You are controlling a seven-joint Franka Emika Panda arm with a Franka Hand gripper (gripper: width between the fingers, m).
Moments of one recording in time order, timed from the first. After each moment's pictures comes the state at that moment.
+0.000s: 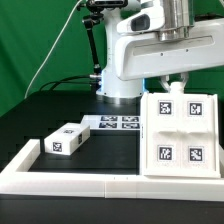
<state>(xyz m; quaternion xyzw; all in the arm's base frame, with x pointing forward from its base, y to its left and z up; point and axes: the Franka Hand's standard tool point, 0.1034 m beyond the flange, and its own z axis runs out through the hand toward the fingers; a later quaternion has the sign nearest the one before) 0.557 0.073 0.132 -0.99 -0.10 -0.05 0.06</state>
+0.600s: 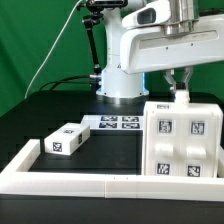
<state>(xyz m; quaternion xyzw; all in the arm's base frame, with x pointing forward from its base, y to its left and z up) 0.557 0.079 0.146 -0.99 -0.10 -0.06 0.06</state>
